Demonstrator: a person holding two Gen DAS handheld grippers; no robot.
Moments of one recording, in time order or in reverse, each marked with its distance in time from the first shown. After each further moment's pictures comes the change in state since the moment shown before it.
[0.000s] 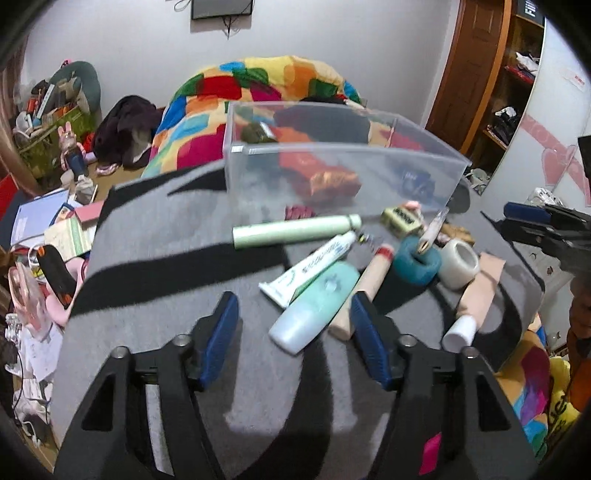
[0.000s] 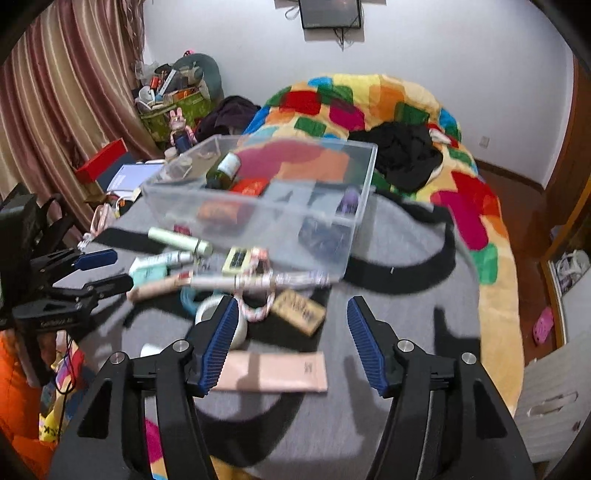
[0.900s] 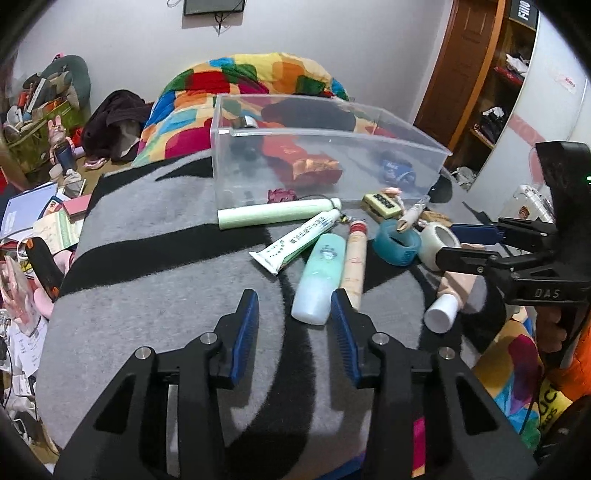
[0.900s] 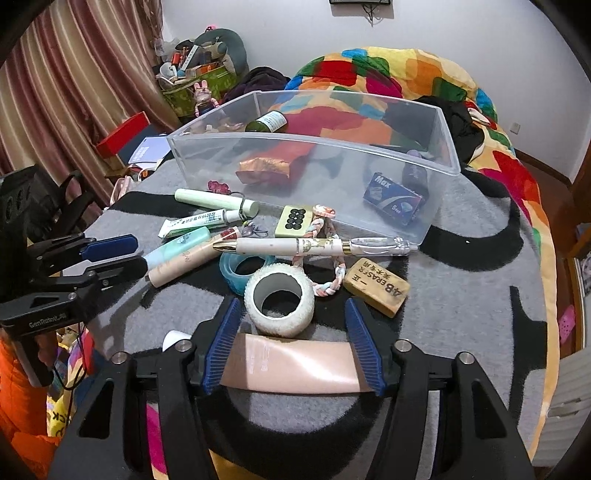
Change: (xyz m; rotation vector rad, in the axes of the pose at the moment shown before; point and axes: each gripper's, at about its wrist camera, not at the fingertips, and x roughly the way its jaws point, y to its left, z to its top) left arm -0.005 -0.004 -0.010 0.002 0.015 -0.060; right arm 0.041 0.036 -0.011 -0.032 0.082 0.087
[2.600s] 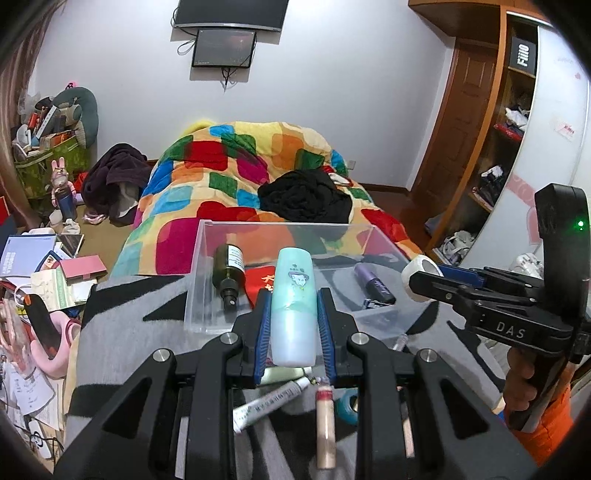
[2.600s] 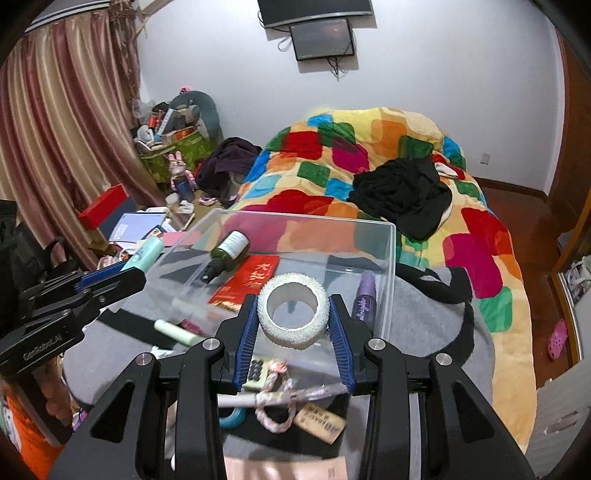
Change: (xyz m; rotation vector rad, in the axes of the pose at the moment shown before) left arm -0.018 -0.021 0.111 -0.048 -0.237 -0.002; right arm -0.035 -0.033 0.091 0.092 -0.224 -0.082
